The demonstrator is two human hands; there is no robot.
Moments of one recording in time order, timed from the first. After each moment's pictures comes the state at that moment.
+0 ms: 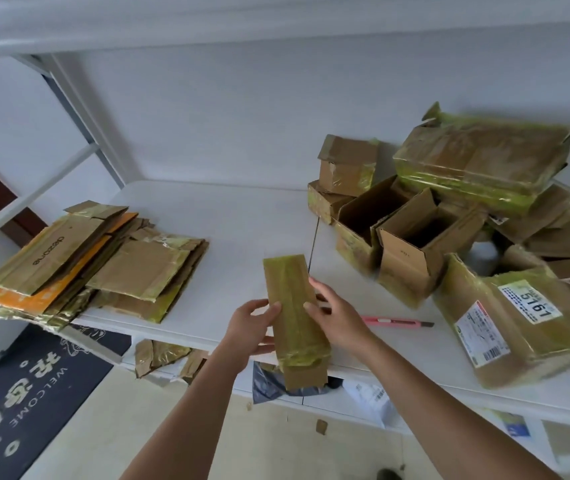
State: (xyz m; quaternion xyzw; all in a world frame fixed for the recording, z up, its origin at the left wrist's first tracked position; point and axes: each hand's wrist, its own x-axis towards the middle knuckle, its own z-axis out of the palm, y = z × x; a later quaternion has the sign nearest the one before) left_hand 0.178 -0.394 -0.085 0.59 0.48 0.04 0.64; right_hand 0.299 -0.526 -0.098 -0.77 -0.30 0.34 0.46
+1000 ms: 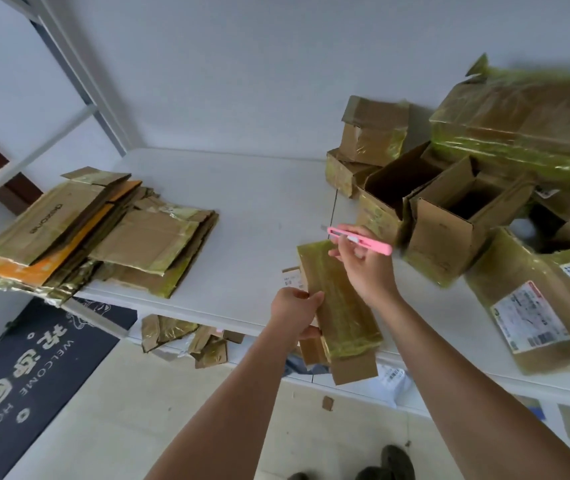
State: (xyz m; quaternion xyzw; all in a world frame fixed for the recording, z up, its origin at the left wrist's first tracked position) left_hand 0.210 -0.411 -0.118 0.59 0.51 -0.03 0.62; right_hand 0.325 -0.490 -0.115 -0.72 -0.27 0.11 0.63
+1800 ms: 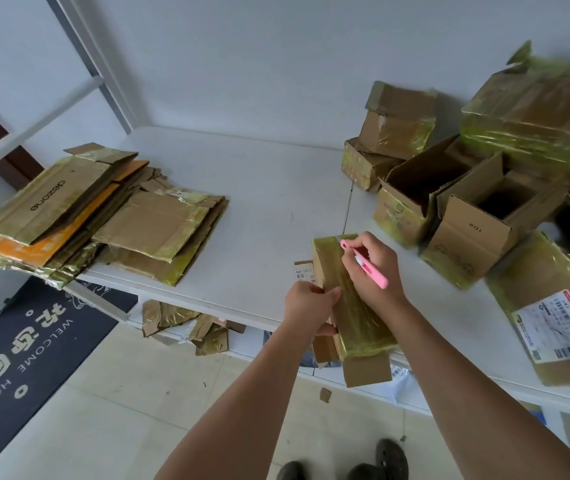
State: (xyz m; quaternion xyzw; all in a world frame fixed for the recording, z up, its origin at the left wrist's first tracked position) left_hand 0.208 -0.409 -0.113 0.59 0.51 -0.03 0.62; right_hand 0.325 -0.479 -0.144 -0.78 -0.39 0.00 0.50
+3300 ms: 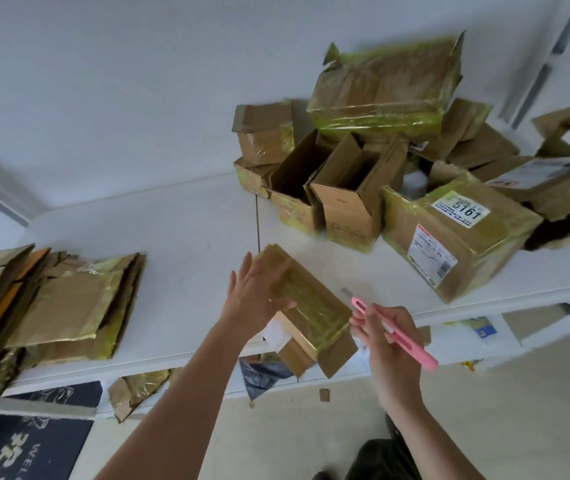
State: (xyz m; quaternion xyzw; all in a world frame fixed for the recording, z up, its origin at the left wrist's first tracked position) left_hand 0.232 -0.416 -0.093 0.96 0.14 -0.10 0.22; right_hand 0.223 -0.634 -0.139 -0.62 0.02 -0.01 0.79
